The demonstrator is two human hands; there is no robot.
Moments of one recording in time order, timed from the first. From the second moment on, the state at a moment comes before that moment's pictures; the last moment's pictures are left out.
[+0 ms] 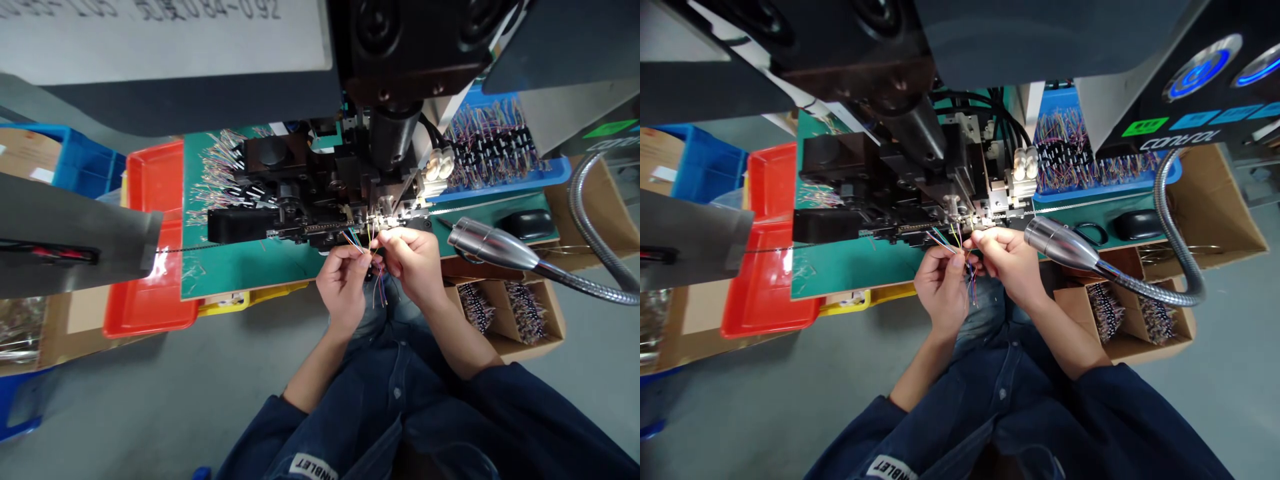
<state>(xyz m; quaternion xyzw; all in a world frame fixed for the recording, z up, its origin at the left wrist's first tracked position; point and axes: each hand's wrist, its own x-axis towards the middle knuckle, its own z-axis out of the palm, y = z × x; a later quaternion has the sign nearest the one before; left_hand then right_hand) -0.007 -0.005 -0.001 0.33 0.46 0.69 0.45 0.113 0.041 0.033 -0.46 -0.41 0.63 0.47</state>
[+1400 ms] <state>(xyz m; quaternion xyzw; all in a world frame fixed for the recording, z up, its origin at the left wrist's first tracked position) -0.009 -0.005 -0.006 0.33 0.48 0.68 0.44 0.112 0.045 0.041 -0.45 -0.41 0.64 0.46</state>
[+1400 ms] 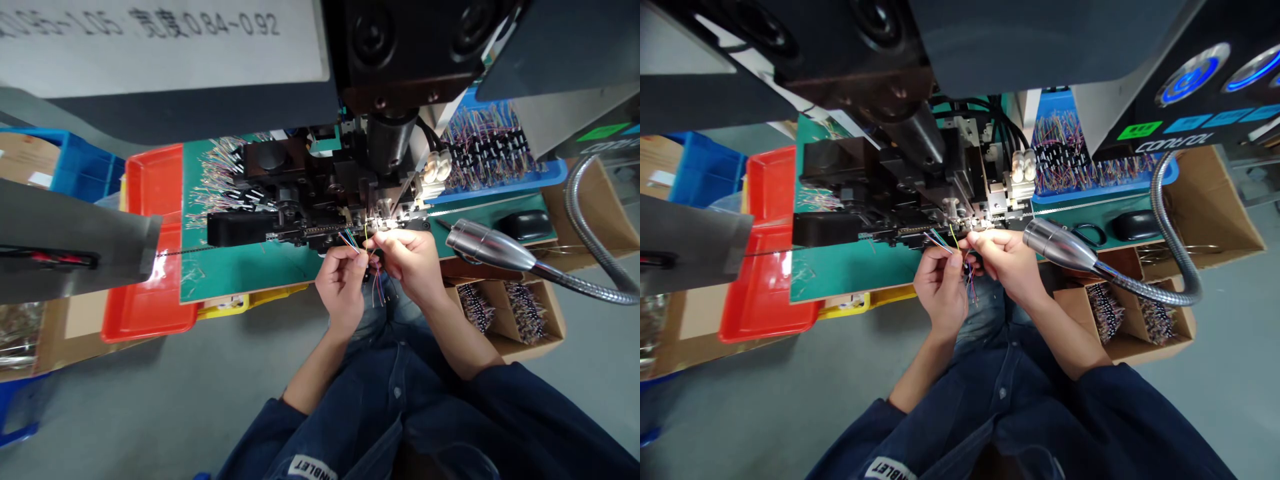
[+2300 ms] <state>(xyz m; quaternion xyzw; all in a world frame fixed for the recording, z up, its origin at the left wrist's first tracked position) -0.003 -0.004 -0.009 0.30 0.44 0.70 0.48 0.113 0.042 0.041 -0.44 -0.39 0.66 0.46</state>
